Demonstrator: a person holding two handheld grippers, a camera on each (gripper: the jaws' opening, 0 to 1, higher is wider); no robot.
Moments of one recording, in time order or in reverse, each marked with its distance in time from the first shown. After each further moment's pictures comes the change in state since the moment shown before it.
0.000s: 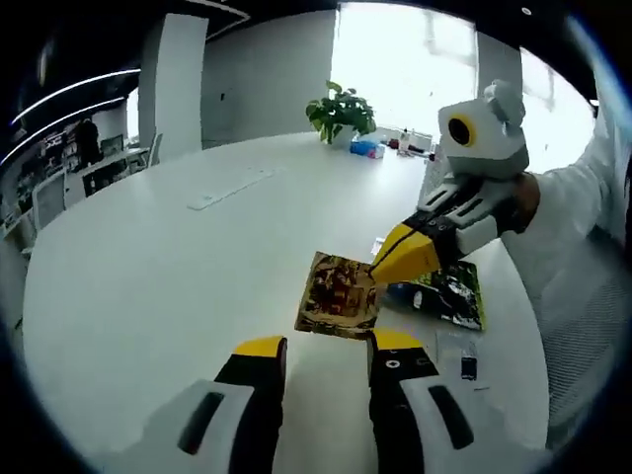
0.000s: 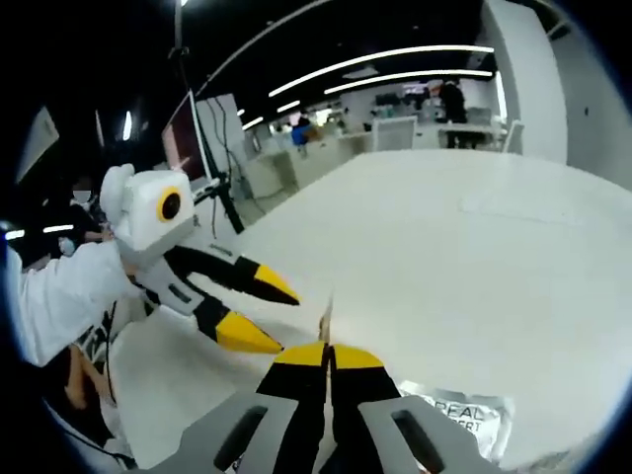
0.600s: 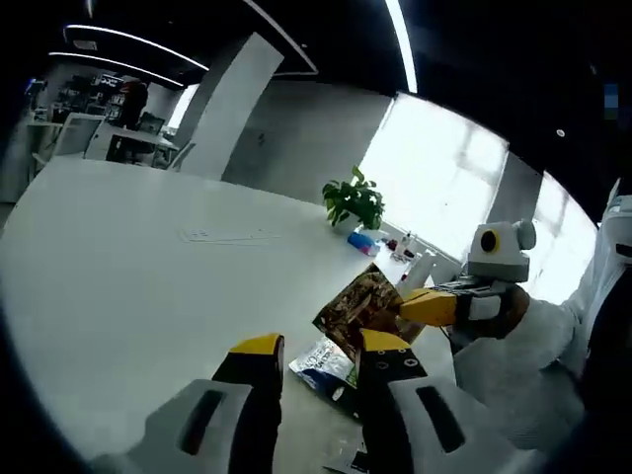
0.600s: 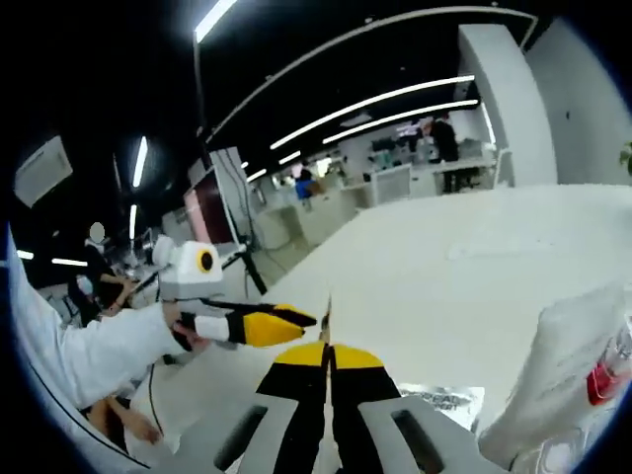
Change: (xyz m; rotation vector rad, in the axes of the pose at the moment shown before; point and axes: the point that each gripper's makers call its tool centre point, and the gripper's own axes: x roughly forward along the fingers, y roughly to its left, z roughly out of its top) left arm -0.017 -0.036 0.068 -0.351 -0.341 -0.115; right arm -0.094 0.025 0.041 0.094 -0.238 0.056
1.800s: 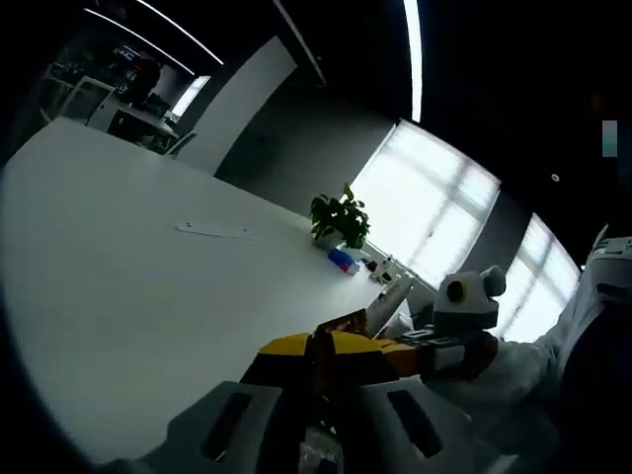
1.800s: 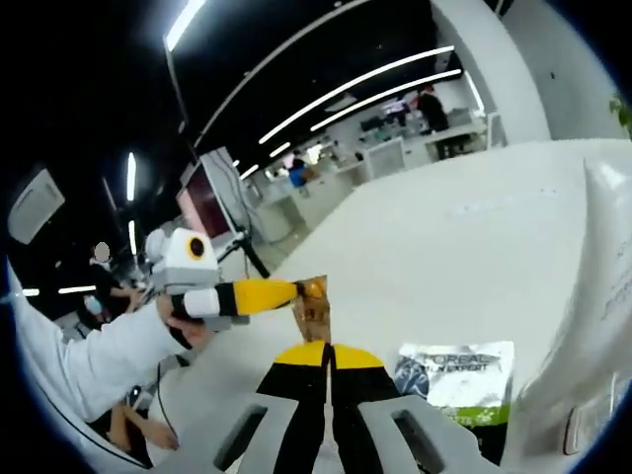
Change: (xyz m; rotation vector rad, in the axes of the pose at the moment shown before) left arm -0.004 -0.008 -0.012 -0.072 0.001 -0.029; right arm 0.028 -0.006 -0.051 0.105 0.121 0.002
